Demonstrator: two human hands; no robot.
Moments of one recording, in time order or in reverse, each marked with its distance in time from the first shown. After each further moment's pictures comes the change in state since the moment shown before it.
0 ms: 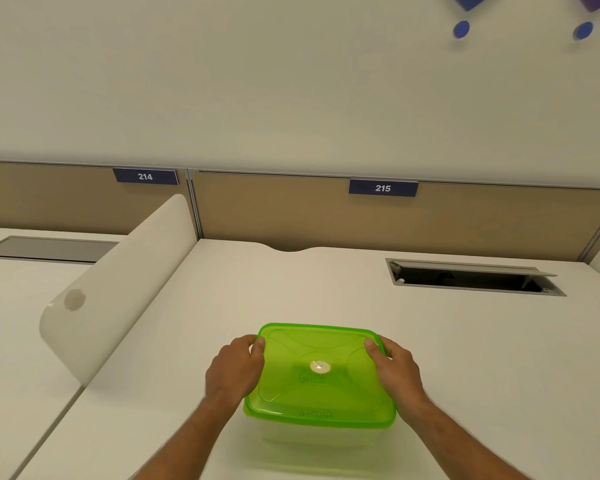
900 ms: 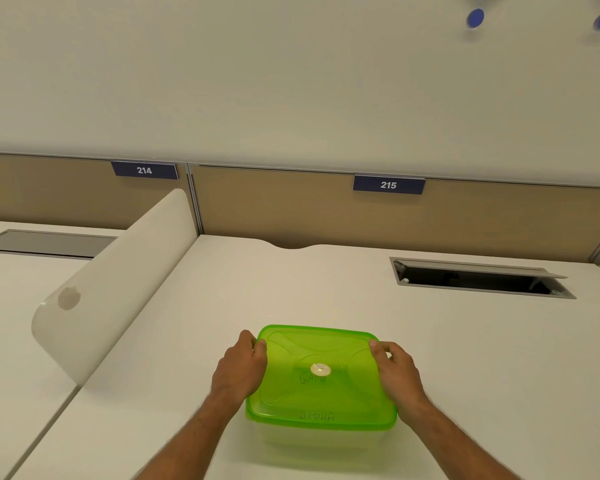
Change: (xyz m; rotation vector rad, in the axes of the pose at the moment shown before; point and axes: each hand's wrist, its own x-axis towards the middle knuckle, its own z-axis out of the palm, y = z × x) left_hand 0.016 -0.002 0.016 -0.074 -0.079 -0.039; right_hand 0.022 0.015 0.010 -0.059 0.008 0.064
